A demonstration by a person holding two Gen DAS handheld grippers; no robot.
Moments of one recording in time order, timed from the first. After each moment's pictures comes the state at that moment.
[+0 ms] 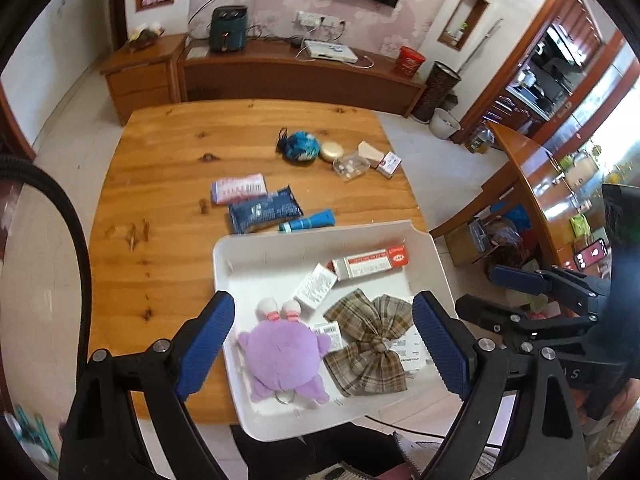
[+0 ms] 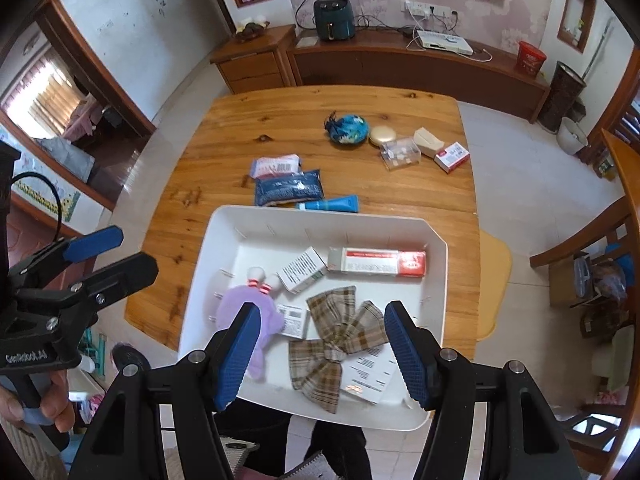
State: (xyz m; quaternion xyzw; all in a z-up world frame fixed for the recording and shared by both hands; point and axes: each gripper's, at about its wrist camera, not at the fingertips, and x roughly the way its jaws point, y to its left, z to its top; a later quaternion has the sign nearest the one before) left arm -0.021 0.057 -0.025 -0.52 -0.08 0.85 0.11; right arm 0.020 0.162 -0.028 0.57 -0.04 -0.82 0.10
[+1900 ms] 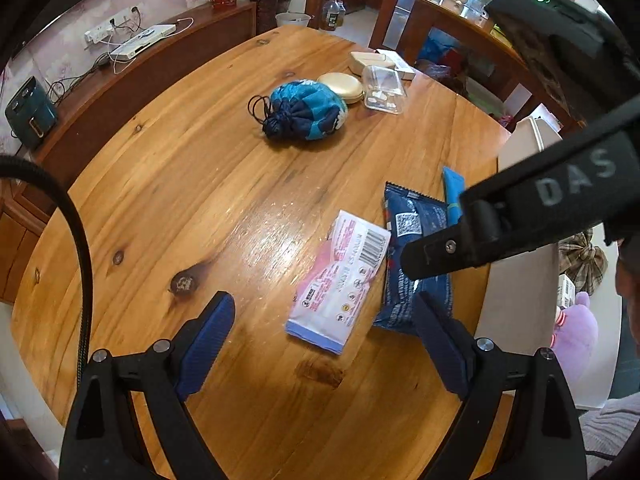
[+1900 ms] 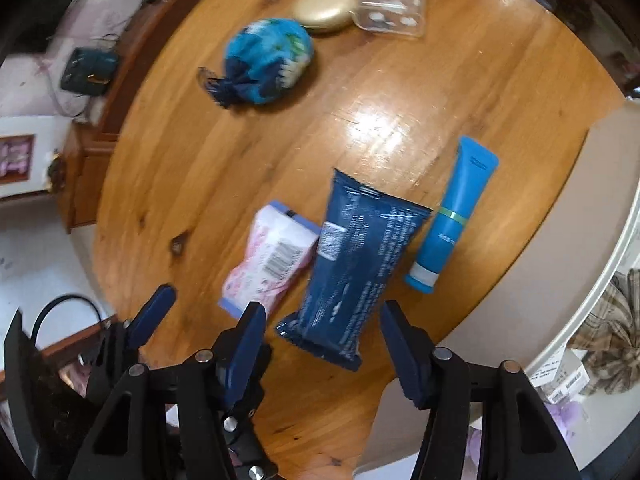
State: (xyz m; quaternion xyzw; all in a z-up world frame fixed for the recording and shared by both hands) left arm -0.261 -0.020 -0.211 -0.52 0.20 0.72 0.42; right arm -0.191 0.076 -0.223 0.64 -0.43 -0.61 -0.20
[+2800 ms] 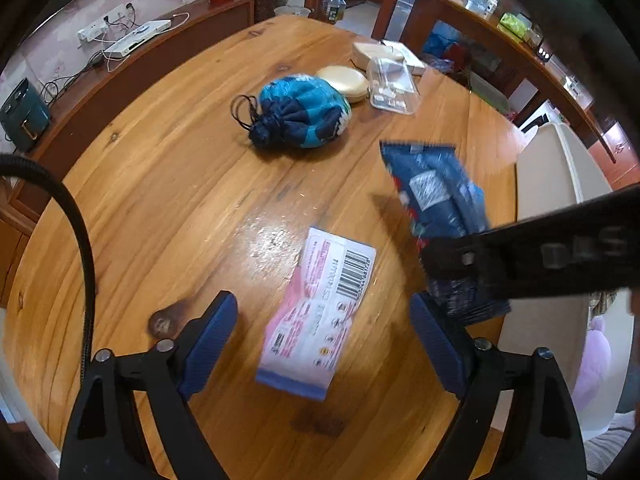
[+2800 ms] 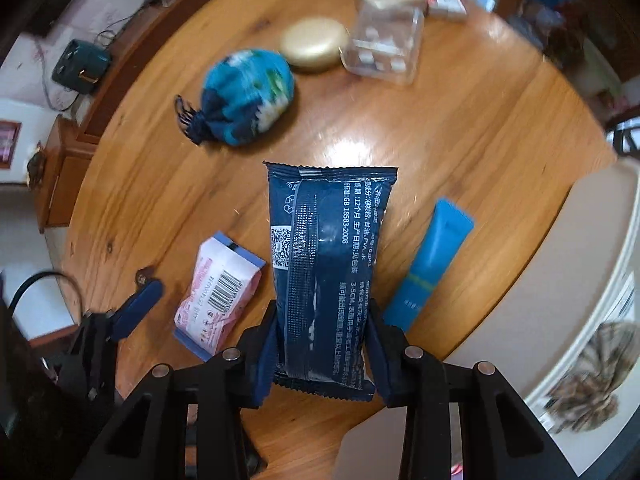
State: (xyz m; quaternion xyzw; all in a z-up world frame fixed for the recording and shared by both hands) left arm -0.276 0.015 -0.235 -0.53 0.21 0.71 0.42; right arm -0.188 0.094 -0.219 0.63 -0.35 -0.65 -0.23
